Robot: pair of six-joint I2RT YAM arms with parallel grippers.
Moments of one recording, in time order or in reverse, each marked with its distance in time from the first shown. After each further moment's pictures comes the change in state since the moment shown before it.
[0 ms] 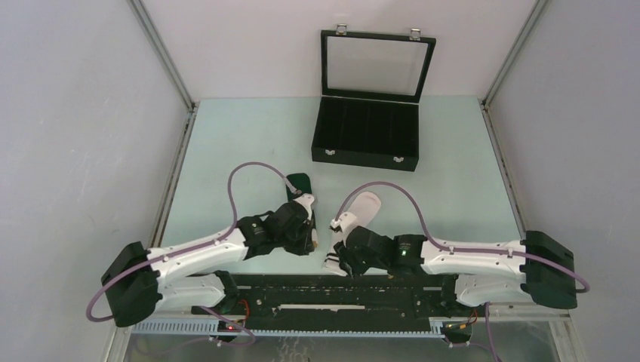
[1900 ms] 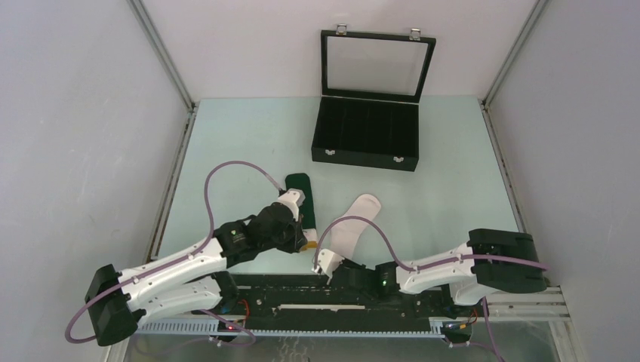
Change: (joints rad) left arm 0.000 -0.237 -0.017 -0.077 -0.104 -0.001; right arm 0.254 0.243 -0.126 0.378 0.311 -0.347
